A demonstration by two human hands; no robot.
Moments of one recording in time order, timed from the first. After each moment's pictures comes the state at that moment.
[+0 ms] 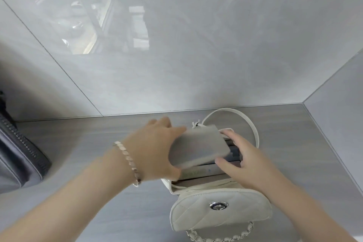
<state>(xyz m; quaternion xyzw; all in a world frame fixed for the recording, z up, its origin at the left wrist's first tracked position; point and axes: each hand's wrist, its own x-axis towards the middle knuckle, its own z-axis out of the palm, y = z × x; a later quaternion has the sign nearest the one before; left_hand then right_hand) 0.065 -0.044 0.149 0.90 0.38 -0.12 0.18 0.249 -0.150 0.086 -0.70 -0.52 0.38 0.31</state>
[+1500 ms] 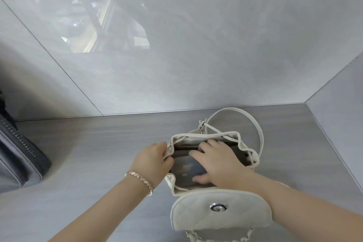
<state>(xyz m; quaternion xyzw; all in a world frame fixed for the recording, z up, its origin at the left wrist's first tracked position) 0.056 -0.044 0.037 0.79 0.55 0.02 0.27 0.226 -0.101 0.036 -0.62 -0.77 0.11 -0.08</state>
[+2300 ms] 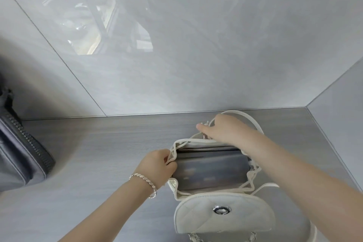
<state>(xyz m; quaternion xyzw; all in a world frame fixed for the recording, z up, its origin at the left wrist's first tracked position) 0.052 -0.048 0.028 0.74 0.55 0.02 0.39 0.241 -0.055 0.100 -0.80 -0.52 0.31 0.01</state>
